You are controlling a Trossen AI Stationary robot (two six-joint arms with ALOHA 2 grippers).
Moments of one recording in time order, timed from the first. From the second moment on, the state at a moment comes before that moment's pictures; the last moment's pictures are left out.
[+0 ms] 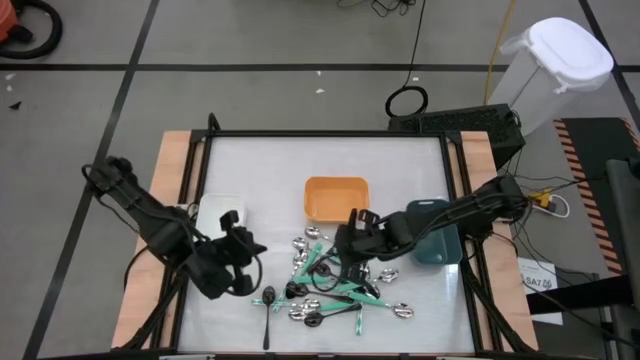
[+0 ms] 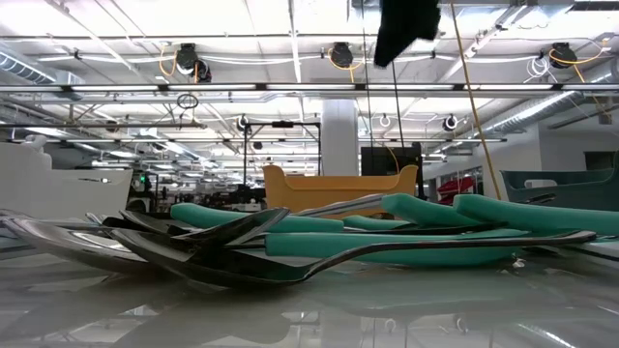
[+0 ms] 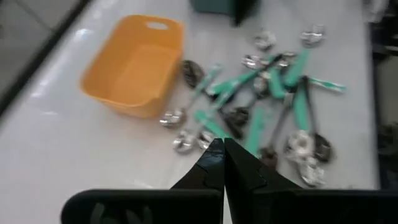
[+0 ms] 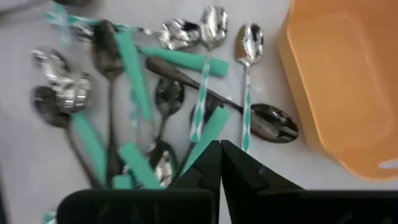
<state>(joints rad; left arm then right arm) -0.69 1.35 1.36 -1.02 -0.63 -0.77 0.31 1.76 1.56 -1.01 0.21 0.58</state>
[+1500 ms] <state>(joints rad) -0.63 1.30 1.37 -0.99 -0.50 -0.63 0.18 1.99 1.43 -0.67 -0.03 0.43</state>
